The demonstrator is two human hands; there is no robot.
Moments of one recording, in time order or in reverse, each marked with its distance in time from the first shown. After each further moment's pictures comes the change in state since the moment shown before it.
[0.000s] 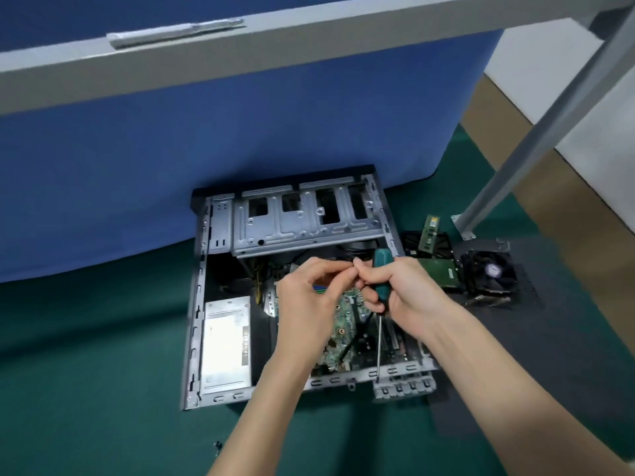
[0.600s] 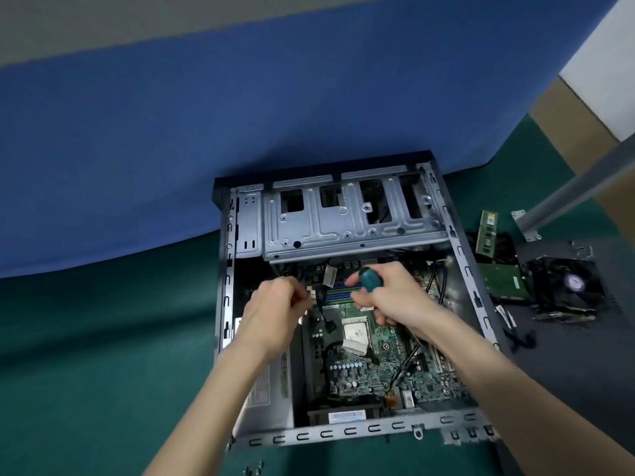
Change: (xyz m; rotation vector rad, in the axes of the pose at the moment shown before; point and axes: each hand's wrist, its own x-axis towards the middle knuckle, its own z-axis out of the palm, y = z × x) left_hand 0.060 -0.105 -0.089 0.799 -0.280 -0.192; right_hand 0.102 0.051 0.024 -0.793 -0.013 -0.021
